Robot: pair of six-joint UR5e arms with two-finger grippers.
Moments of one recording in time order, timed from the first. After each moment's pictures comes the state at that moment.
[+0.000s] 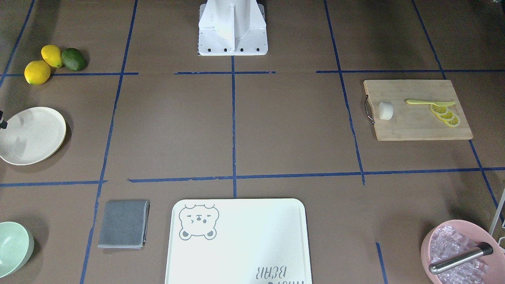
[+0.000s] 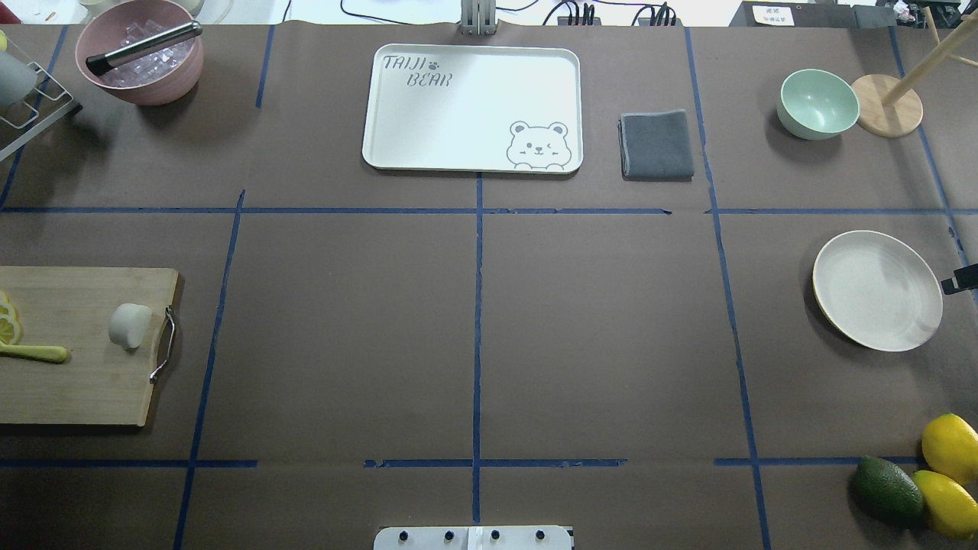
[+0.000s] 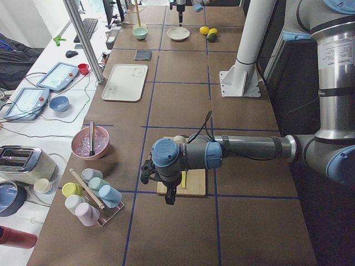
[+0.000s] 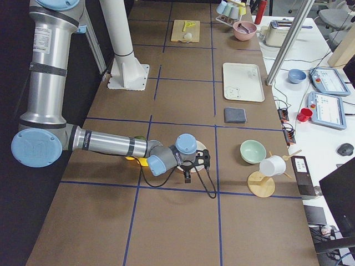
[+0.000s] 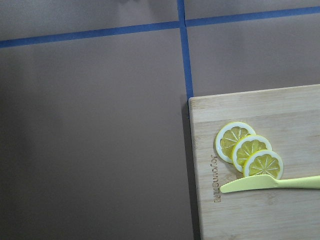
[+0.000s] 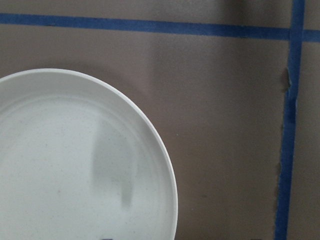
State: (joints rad) left arm -1.59 -1.41 -1.73 -1.48 -2.38 0.19; right arm 1.18 -1.72 1.50 -0.89 2.32 0.50
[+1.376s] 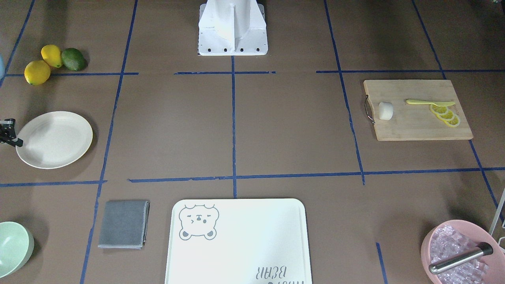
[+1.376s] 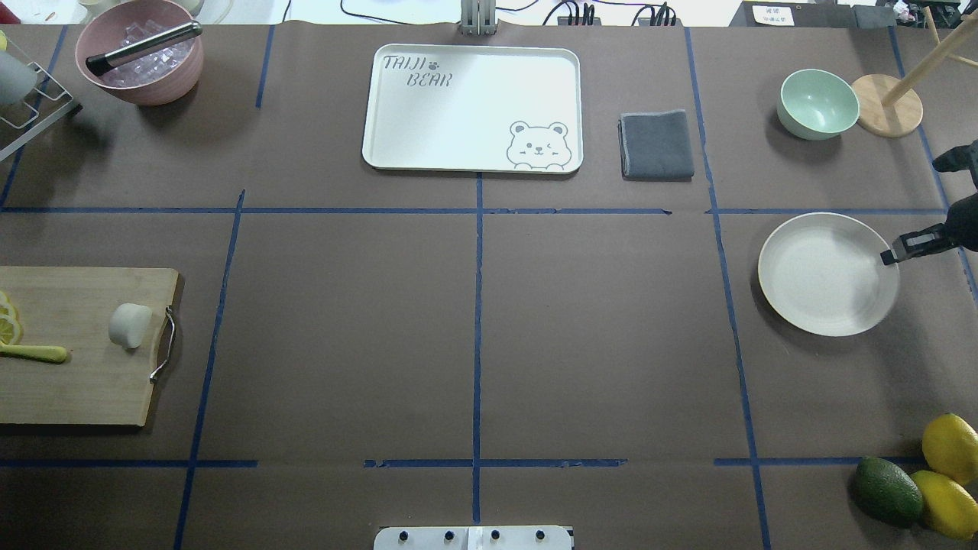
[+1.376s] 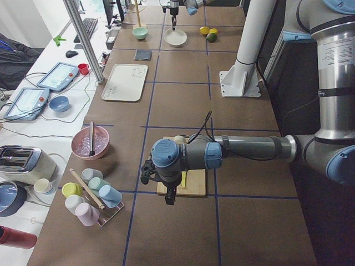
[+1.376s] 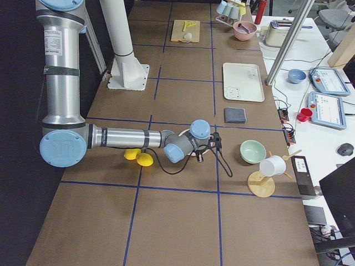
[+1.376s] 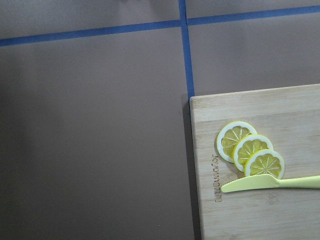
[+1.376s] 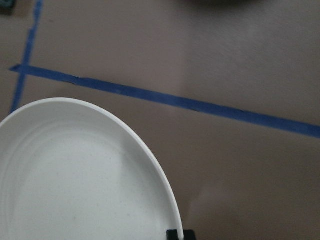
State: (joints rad) left arm -1.59 -1.41 -1.73 -1.48 -2.38 0.19; right arm 1.14 -1.56 1.51 -0.89 2.39 0.51
